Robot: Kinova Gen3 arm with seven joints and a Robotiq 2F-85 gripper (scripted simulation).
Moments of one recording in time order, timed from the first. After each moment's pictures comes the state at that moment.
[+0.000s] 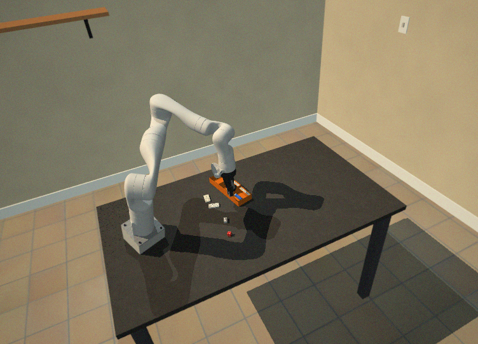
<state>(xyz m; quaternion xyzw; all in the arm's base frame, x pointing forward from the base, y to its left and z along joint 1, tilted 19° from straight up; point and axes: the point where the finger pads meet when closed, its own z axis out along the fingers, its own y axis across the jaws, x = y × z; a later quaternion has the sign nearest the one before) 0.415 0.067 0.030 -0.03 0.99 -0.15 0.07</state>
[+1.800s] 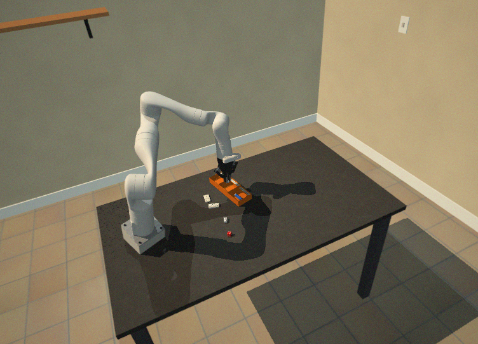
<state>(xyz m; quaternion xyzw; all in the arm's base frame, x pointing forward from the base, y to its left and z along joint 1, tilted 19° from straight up) 0.439 0.166 0.002 -0.79 0.59 -0.15 -0.08</state>
